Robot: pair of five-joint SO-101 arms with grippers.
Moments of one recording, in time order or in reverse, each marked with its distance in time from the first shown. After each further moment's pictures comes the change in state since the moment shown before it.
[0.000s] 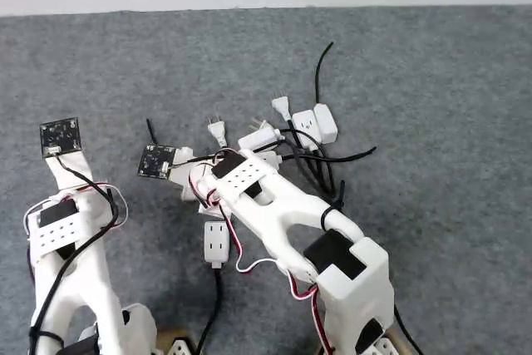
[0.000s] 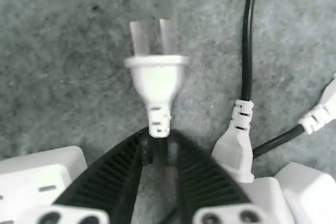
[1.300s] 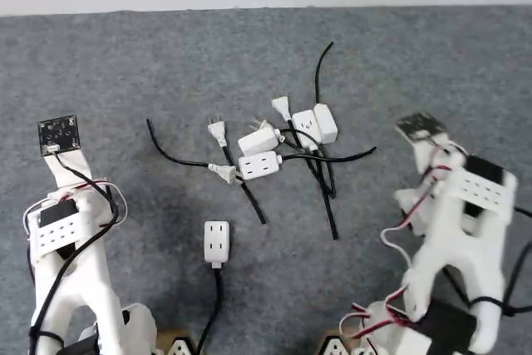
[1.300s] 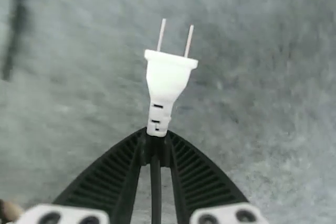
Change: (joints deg) left arm 0.0 0.0 0.0 -2.1 0.0; right arm 69.5 -35.2 24.8 22.9 8.1
